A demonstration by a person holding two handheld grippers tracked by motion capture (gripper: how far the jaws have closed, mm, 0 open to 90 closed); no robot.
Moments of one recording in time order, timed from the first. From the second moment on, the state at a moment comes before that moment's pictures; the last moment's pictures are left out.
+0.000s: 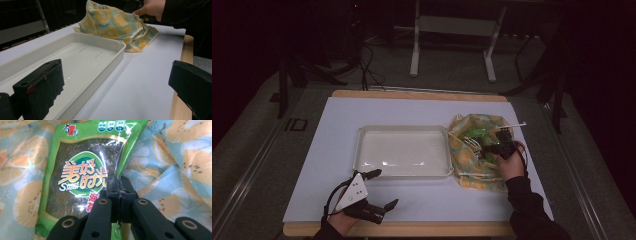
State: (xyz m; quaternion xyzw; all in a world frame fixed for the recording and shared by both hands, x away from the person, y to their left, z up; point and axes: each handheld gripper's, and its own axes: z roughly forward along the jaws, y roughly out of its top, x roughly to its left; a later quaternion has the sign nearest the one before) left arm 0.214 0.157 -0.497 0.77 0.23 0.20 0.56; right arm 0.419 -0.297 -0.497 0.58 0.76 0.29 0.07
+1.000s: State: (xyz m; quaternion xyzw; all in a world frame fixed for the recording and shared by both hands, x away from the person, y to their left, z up) left arm 0.214 0.158 -0.497 0.77 0.23 0.20 0.56; right arm 0.393 -0.341 -0.451 0.59 0.69 0.41 0.07
